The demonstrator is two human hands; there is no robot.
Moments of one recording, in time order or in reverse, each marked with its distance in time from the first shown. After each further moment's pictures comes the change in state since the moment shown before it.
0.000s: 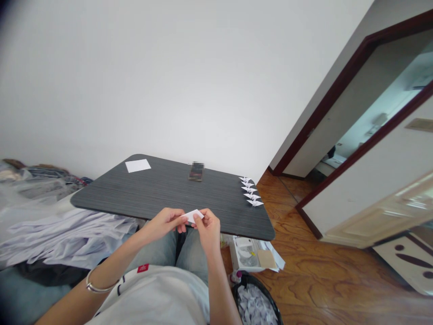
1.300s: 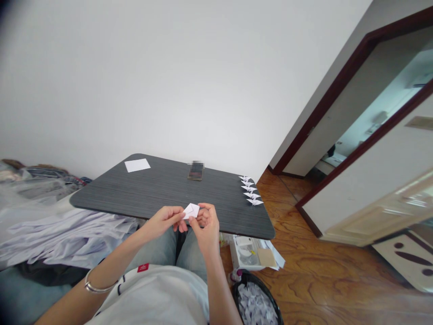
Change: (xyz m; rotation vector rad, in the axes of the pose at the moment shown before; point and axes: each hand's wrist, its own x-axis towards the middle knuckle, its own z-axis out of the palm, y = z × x) left_hand -0.001 0.007 0.001 -0.199 0.003 0.024; right_hand -0.005 -0.007 0.010 0.049 0.045 -0.148
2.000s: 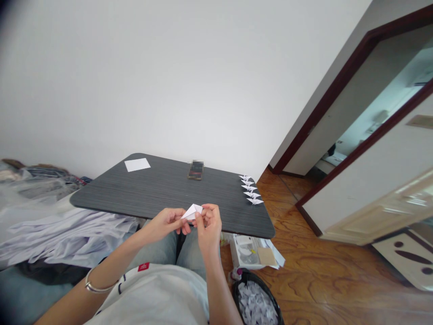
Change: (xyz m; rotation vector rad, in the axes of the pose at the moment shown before) left_hand -0.004 0.002 0.005 -0.011 -0.094 0.002; right_hand -0.003 -0.013 -0.001 -0.016 0.029 -0.013
